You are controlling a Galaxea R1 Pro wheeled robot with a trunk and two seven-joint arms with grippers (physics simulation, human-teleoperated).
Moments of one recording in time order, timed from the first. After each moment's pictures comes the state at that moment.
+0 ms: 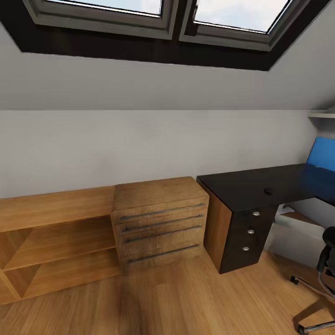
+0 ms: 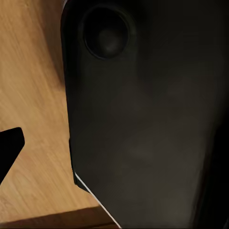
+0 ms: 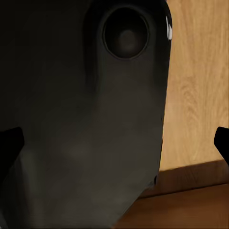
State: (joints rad) left arm 0.00 0.00 0.00 0.00 0.00 0.00 0.00; right arm 0.00 0.00 0.00 0.00 0.00 0.00 0.00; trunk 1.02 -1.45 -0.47
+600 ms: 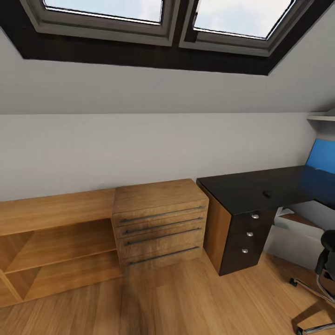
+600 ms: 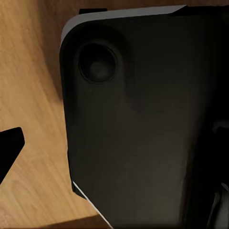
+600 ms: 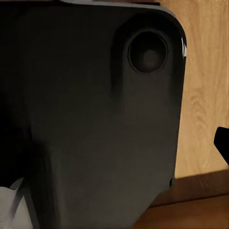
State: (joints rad) left arm -0.01 -0.01 -0.01 -0.03 -0.01 0.00 -0.01; right arm 0.00 0.03 -0.01 0.01 0.00 -0.06 0.00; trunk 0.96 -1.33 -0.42
